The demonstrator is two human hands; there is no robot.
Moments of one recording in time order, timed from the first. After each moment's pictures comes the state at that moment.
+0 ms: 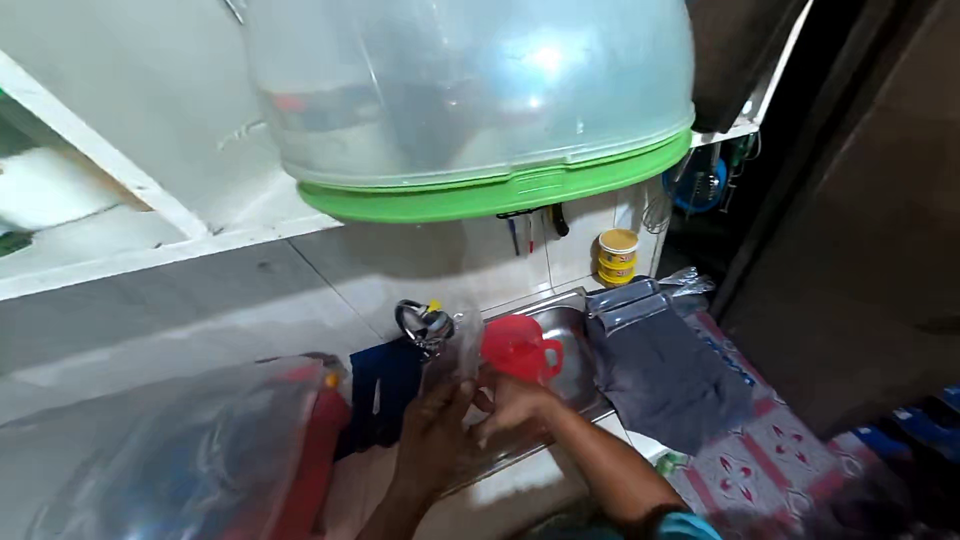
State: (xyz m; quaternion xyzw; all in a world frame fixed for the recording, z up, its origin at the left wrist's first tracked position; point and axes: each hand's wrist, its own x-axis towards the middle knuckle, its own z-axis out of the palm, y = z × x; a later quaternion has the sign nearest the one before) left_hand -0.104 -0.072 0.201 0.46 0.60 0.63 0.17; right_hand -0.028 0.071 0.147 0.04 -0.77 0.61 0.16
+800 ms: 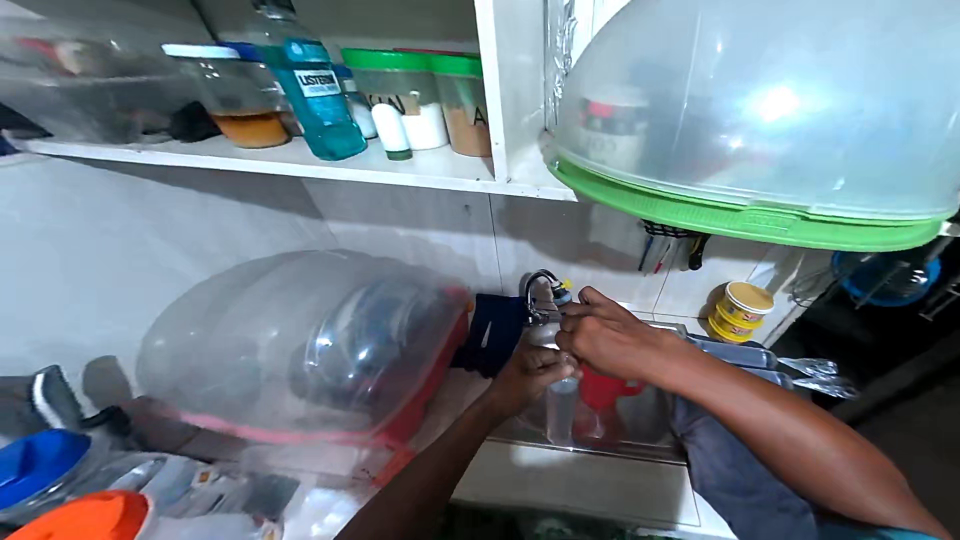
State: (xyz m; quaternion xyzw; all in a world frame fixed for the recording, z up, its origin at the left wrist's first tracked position) left_hand -0.173 -0.095 0.174 0.51 0.54 0.62 0.26; right_hand -0.065 0.084 0.286 0.24 -0.95 -0.15 0.13
